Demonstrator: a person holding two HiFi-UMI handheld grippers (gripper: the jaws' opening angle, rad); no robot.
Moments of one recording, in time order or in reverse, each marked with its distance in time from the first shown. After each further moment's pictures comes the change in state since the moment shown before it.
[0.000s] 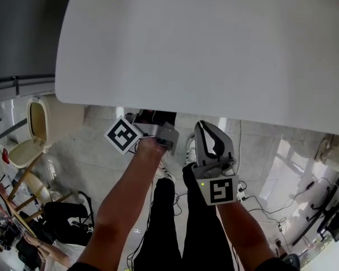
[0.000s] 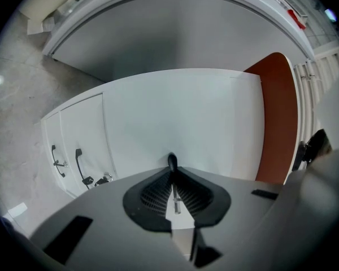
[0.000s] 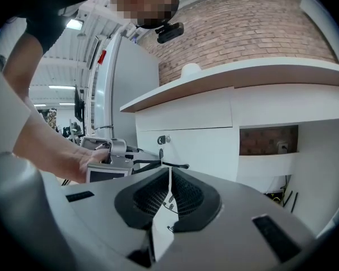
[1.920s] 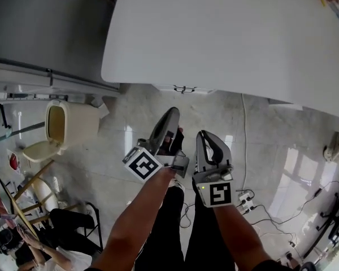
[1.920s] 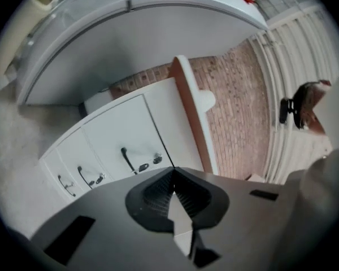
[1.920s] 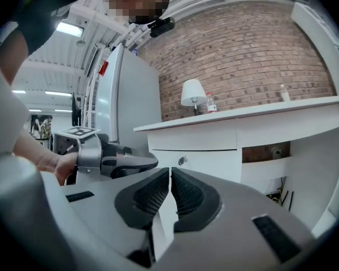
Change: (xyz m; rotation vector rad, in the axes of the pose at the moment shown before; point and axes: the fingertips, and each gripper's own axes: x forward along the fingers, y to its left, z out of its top) left arm -0.078 -0.075 -0.030 0.392 0.094 -0.054; right arm -0.034 0.047 0.037 0.036 -0.096 -0.043
